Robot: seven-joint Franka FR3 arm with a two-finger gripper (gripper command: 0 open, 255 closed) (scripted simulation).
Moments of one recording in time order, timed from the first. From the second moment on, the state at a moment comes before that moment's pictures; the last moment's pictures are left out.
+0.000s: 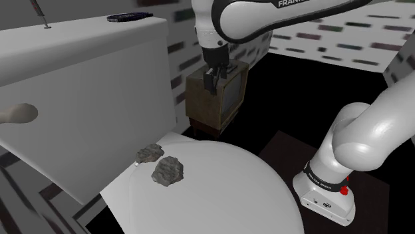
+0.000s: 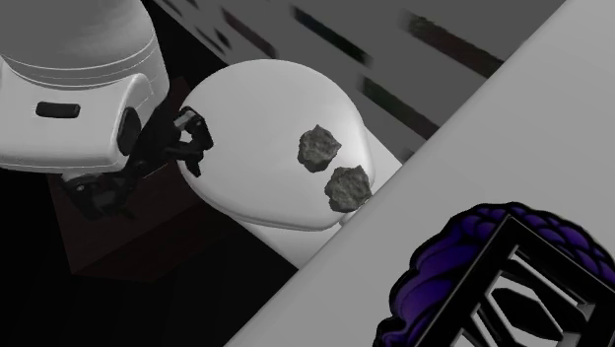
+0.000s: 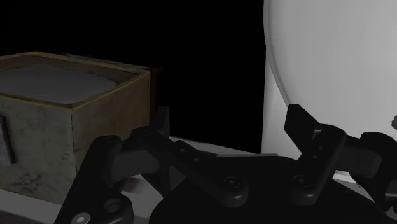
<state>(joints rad) 0.11 -0.34 0.28 -2.14 -0.15 1.74 0.12</state>
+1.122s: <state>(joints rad) 0.28 0.15 0.49 -1.83 -0.45 1.83 0.17</state>
